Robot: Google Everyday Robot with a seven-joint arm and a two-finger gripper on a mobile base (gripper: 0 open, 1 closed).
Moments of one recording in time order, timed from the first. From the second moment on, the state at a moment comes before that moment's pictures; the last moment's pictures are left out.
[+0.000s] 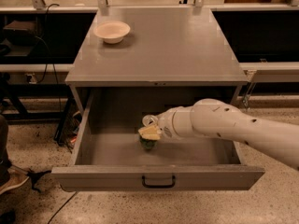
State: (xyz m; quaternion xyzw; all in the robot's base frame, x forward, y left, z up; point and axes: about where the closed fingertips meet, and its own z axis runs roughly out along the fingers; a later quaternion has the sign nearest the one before) arm 0.550 -0.008 0.704 -0.38 0.83 0.19 0.37
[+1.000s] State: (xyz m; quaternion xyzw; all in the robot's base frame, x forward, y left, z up) arm 0.559 0.005 0.684 -0.38 0.83 0.19 0.37
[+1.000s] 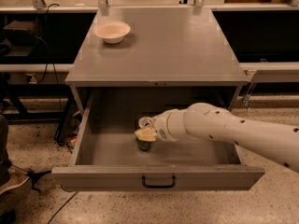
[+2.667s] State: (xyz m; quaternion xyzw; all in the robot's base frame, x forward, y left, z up) arm 0.557 -0.015 0.708 -0.37 0.82 0.18 0.40
